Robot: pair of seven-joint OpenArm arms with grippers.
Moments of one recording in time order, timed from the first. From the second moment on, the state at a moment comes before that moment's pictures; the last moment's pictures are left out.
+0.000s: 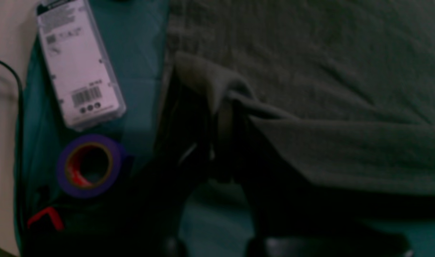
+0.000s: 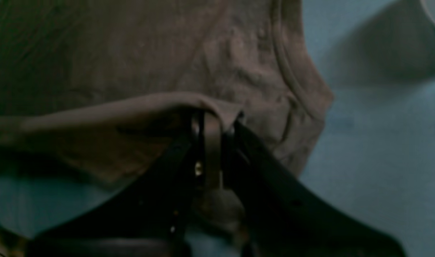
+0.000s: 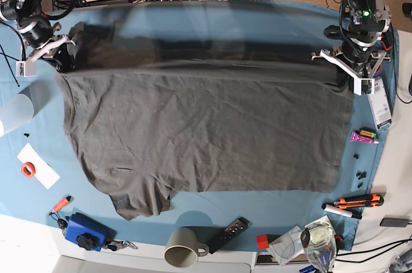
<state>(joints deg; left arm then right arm) 23.5 -7.8 -19.5 114.6 -15.5 -9.8 42.4 -16.4 12.8 51.9 100.7 49.8 40.0 -66.1</state>
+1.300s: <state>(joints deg) 3.8 -8.5 -16.6 90.4 -13.5 -13.7 39.4 6.2 14.7 38.1 76.6 25.4 37.6 -51.8</state>
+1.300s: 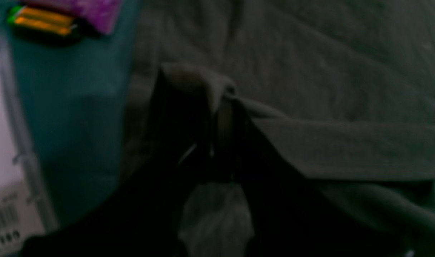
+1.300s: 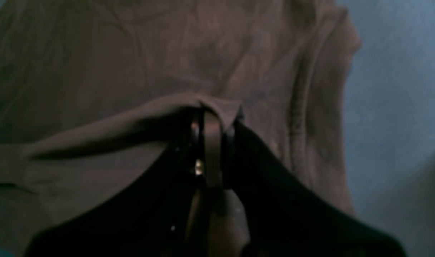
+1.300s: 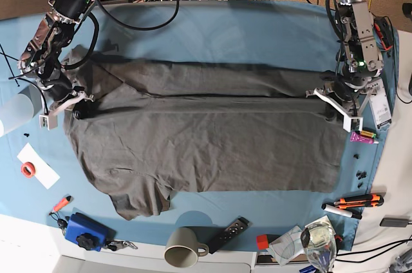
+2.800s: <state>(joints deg) -0.9 -8.7 -15.1 95.5 -5.8 -7.6 53.9 7.7 23.1 38.0 82.0 37.6 38.6 -61.5</state>
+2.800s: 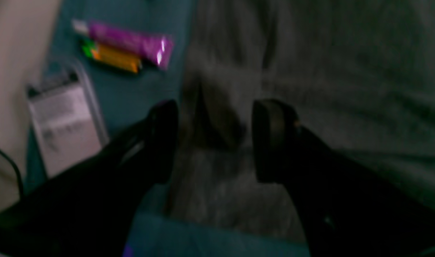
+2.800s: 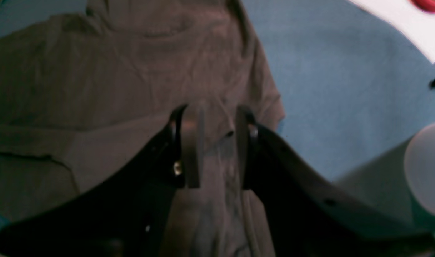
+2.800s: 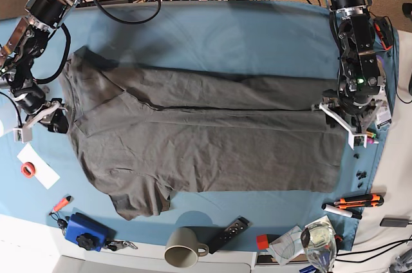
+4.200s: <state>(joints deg) 5.5 -11.3 -25.8 89.8 -29.0 -15.6 55.2 3.3 22.9 54.1 82.0 41.5 36.3 -74.4</state>
